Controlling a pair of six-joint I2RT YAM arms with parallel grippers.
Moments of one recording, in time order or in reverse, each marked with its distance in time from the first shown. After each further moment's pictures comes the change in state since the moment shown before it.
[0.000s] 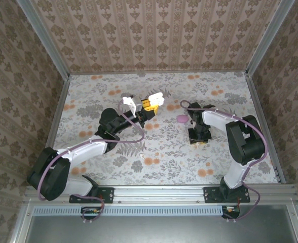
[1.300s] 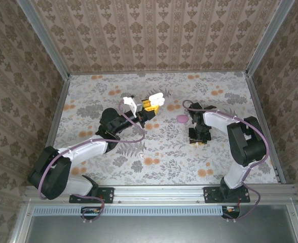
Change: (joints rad) left arm -0.001 0.011 0.001 0.007 0.003 0.000; right arm -0.004 -0.021 -0.025 0.030 -0.029 0.097
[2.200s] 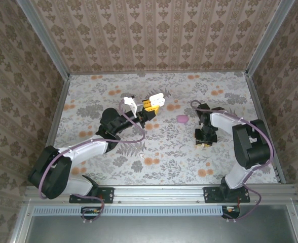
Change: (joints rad) left arm 0.000 0.007 0.000 0.001 0.008 -0.001; right arm -0.072 -0.043 -0.051 -0.004 -0.014 -0.023
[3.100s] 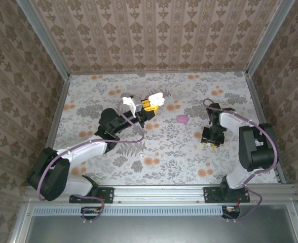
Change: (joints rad) left arm 0.000 -0.022 -0.001 0.000 0.000 0.000; right arm -0.159 -0.055 -0.048 0.001 -0.023 0.048
